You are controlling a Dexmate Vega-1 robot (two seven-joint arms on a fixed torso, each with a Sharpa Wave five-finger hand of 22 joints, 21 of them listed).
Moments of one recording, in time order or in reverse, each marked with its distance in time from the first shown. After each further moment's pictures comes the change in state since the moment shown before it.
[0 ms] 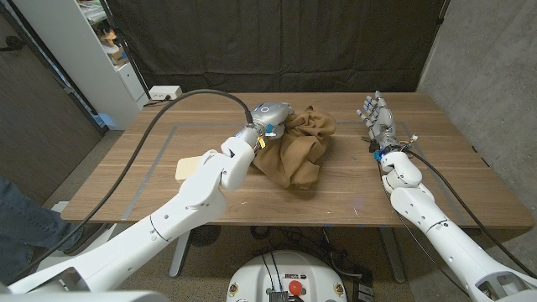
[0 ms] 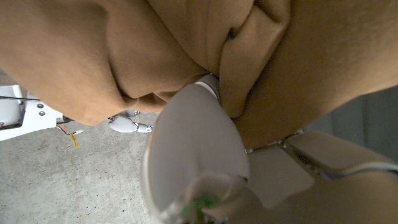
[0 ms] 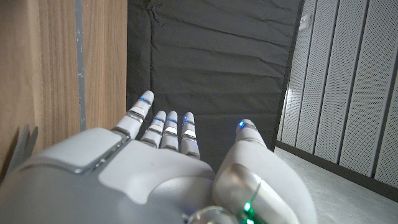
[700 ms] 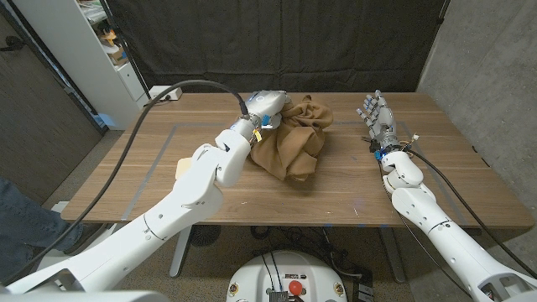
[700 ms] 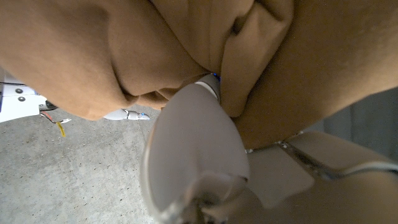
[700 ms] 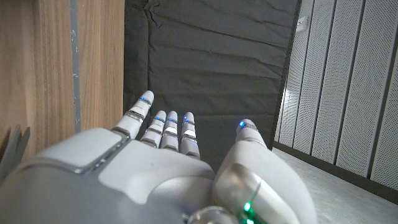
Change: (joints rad) left arm 0.012 0.005 -0.038 -0.056 0.043 0.012 -0.012; left_hand 0.000 0.000 0.000 0.000 0.006 0.005 0.002 -0.005 0.005 0.001 0.009 0.000 0.018 0.006 0.006 0.006 0.000 -0.016 -0.005 0.029 -0.009; right arm -0.012 -0.009 0.002 -0.021 -0.002 0.001 0.001; right_hand 0.000 0.000 0.003 -0.003 0.000 0.000 0.000 0.000 0.000 0.000 0.000 0.000 0.000 0.000 0.000 0.000 0.000 0.005 0.005 0.000 0.000
